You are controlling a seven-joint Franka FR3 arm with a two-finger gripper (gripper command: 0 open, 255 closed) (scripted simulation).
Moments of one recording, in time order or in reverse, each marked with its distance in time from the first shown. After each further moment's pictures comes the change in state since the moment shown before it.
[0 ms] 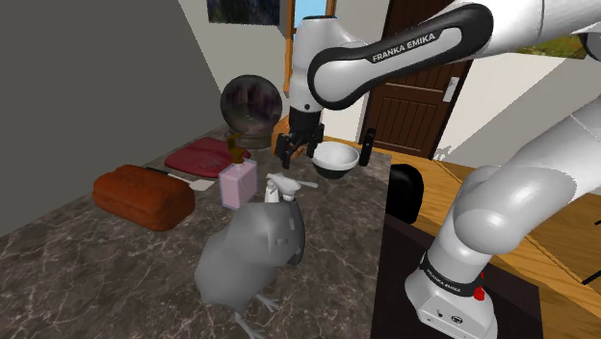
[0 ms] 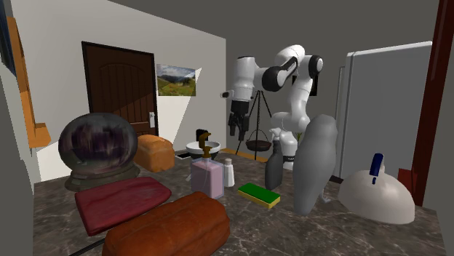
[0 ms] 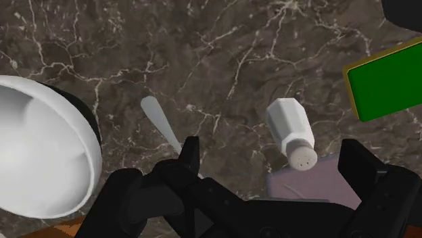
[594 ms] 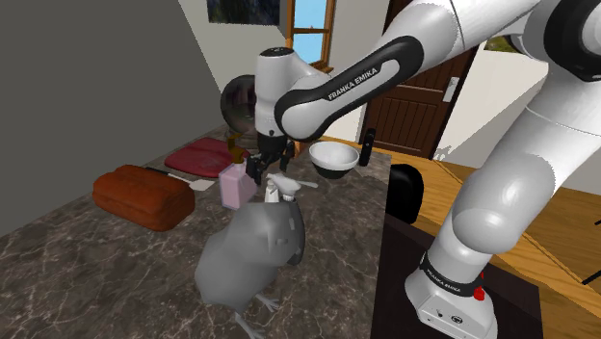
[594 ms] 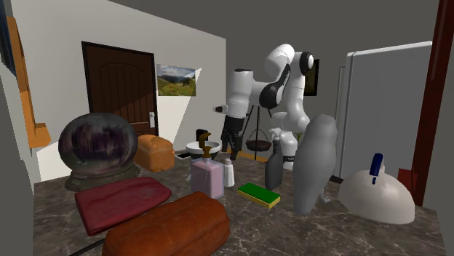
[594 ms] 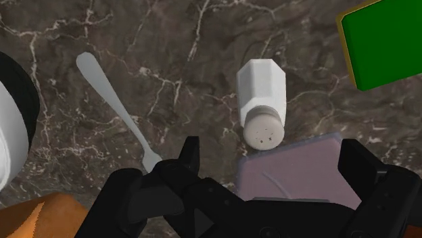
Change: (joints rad) arm -0.028 0.284 0.111 0.110 -0.164 0.178 0.184
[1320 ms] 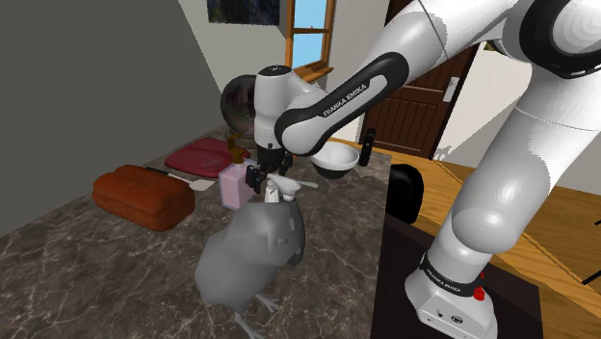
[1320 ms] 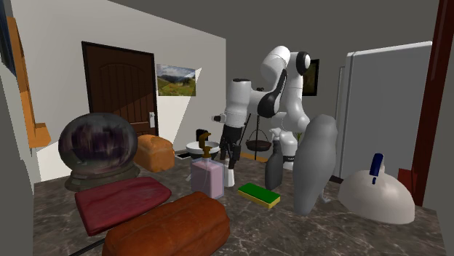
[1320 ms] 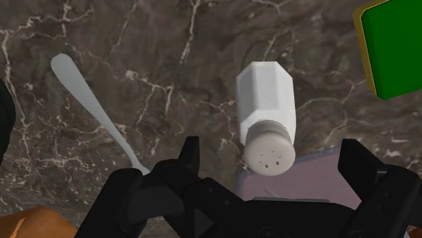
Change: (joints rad) arm -0.010 0.072 0.002 -0.023 -0.048 0.090 0.034
